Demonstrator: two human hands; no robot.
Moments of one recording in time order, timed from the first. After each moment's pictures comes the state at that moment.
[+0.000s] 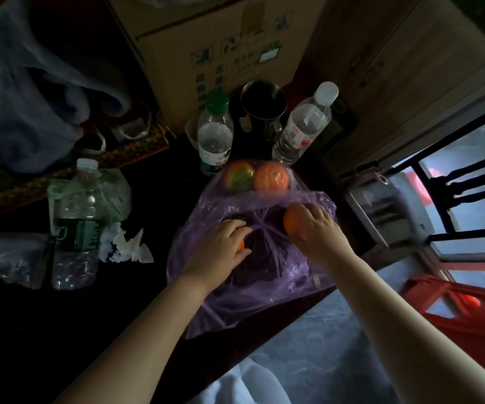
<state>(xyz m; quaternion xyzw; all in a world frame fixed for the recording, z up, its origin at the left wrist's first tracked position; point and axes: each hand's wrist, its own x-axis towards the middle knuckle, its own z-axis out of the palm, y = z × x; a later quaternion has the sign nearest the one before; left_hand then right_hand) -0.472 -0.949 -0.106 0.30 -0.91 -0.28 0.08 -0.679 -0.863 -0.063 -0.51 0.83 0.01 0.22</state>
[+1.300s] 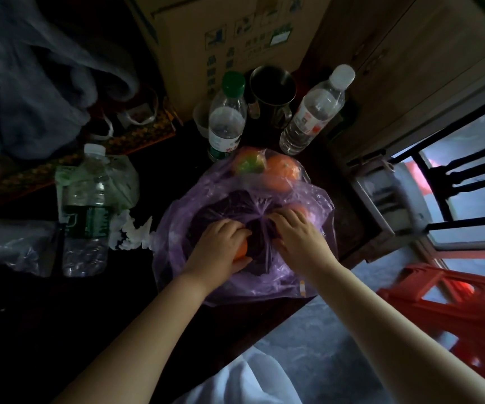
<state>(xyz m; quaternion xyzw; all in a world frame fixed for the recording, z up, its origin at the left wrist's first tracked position) -0.441 -0.943 -0.116 0.26 -0.92 -0.27 0.08 -0.621 -0.855 -0.082 -0.65 0.75 -0.06 0.13</state>
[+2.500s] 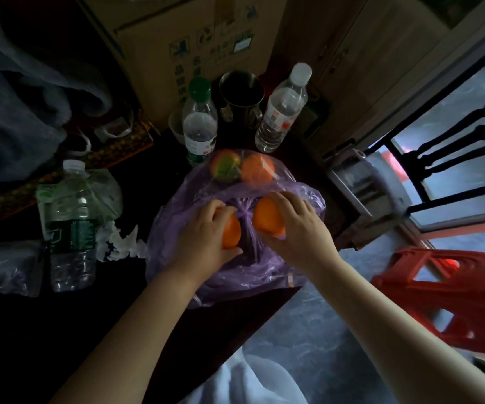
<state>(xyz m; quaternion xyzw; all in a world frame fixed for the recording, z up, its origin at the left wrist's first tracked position) -0.447 -0.948 -0.059 0.32 -0.90 -0.28 0.09 -0.611 -0.838 -0.024 -0.55 0.82 -0.13 0.10</state>
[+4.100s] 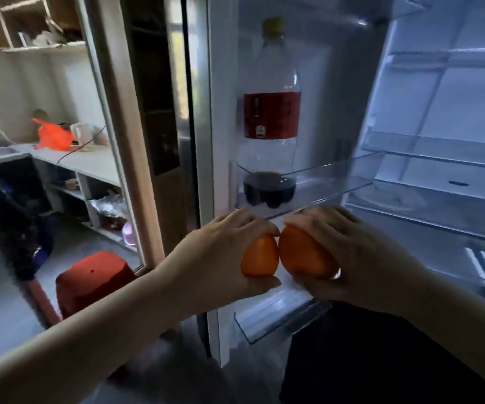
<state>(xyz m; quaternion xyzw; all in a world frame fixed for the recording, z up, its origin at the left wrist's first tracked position) -0.357 -0.336 0.319 -0.75 -0.63 -0.19 0.10 -0.163 -0.219 0.320 0.13 0.96 0.09 -0.22</state>
